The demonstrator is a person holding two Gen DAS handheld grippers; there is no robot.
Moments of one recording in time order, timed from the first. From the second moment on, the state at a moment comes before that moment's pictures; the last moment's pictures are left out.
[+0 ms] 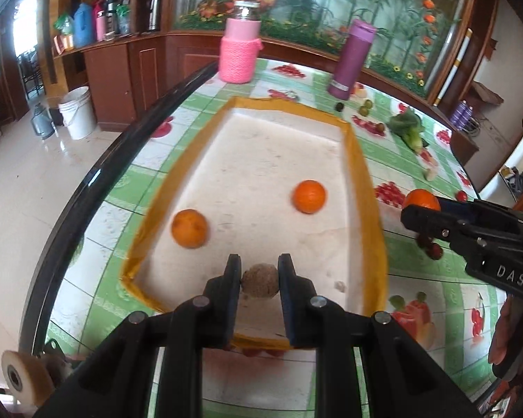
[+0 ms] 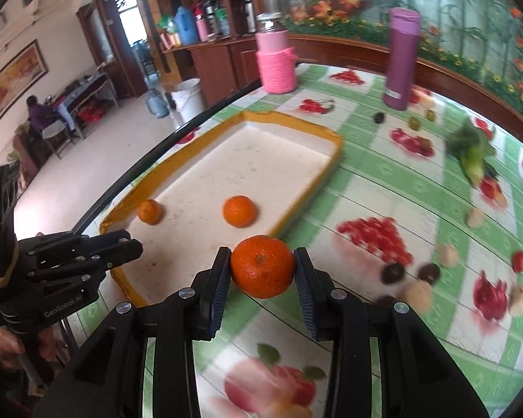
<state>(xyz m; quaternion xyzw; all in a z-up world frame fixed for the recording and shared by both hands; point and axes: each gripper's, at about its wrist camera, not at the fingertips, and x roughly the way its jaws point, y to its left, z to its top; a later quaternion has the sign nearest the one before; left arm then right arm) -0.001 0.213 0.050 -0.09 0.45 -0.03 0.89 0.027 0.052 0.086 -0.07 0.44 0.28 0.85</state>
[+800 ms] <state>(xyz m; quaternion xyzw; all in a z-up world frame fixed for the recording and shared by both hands) 0.016 0.228 0.015 -0.07 0.48 0.00 0.88 0.043 0.128 0.022 -0.20 0.47 0.30 0.81</state>
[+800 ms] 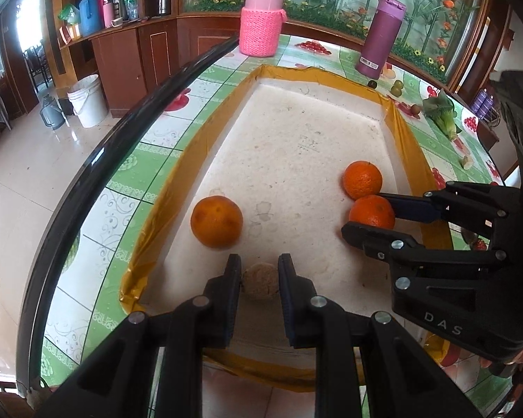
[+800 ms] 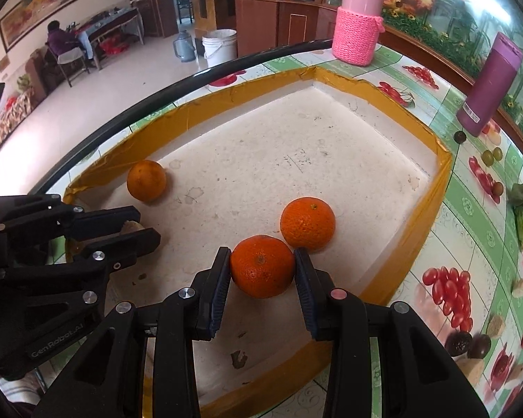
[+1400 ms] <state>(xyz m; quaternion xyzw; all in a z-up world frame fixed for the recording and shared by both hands) -0.004 0.230 0.033 -0.05 0.46 0.02 0.89 0.027 0.098 0.060 -0.16 0.44 0.29 0.83</state>
